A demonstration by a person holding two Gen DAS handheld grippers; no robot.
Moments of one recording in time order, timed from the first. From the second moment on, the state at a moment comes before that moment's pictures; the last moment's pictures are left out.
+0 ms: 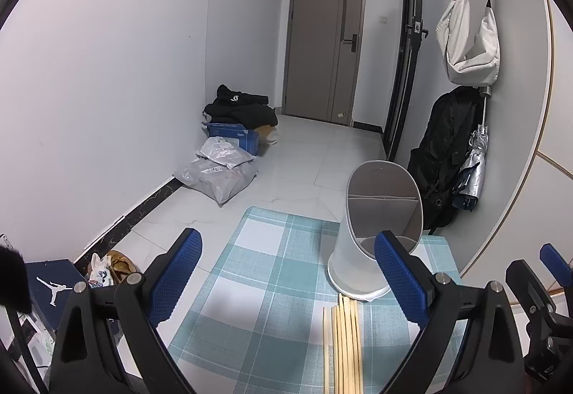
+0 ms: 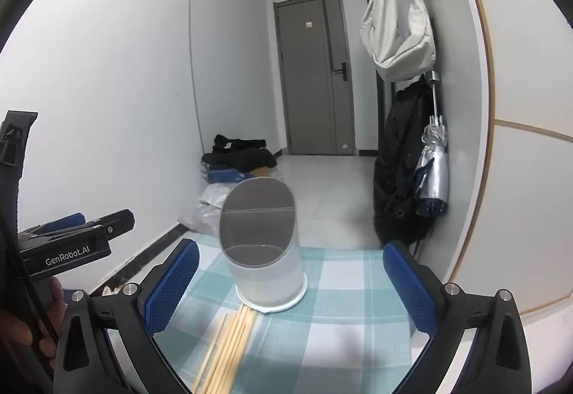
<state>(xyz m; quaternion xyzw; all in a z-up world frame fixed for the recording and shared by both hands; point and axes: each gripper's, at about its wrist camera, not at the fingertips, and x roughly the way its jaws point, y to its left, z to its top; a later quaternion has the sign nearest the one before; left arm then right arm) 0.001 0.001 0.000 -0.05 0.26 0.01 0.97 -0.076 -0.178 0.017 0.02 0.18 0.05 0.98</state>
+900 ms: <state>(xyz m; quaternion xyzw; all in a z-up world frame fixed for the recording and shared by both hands) 0.000 0.003 -0.002 -0.05 0.26 0.01 0.96 -0.077 -0.181 0.016 0.03 0.17 0.04 0.98</state>
